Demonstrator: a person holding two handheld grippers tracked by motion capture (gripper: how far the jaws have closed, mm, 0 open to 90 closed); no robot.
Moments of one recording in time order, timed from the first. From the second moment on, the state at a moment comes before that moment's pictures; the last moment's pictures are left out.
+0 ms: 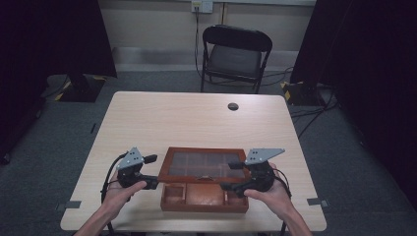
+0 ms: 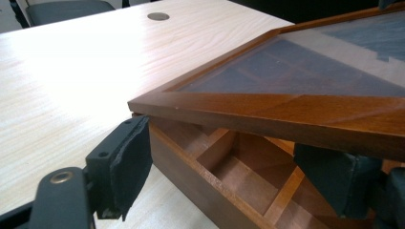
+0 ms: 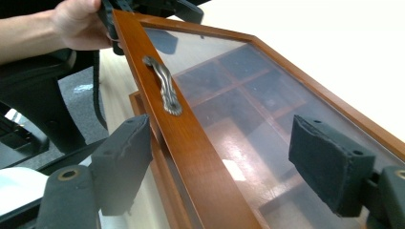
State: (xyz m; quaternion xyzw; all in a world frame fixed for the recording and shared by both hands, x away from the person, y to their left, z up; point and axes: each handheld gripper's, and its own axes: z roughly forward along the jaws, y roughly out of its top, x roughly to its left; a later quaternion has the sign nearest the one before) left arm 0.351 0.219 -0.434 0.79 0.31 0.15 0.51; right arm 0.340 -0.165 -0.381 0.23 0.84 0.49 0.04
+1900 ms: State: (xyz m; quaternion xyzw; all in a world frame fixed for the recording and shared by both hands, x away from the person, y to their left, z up) left arm 0.381 0.211 -0.403 0.78 0.33 0.12 0.53; right arm 0.373 -0.197 -0.378 0.30 0.80 0.51 0.10
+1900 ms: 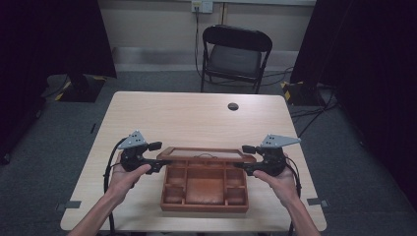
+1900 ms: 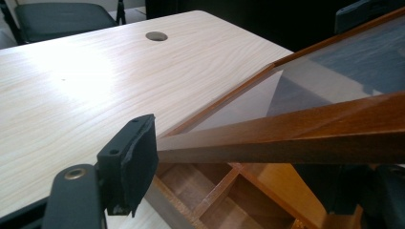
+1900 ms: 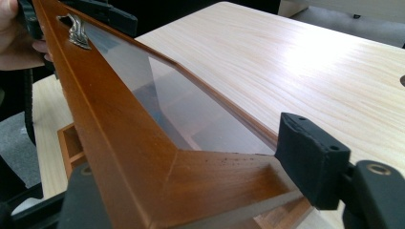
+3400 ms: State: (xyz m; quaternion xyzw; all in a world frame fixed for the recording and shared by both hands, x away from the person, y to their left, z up) left arm 0.412 0.201 -0.403 0.77 0.31 0.09 0.55; right arm 0.411 -0.198 -0.381 0.33 0.78 0.52 0.09
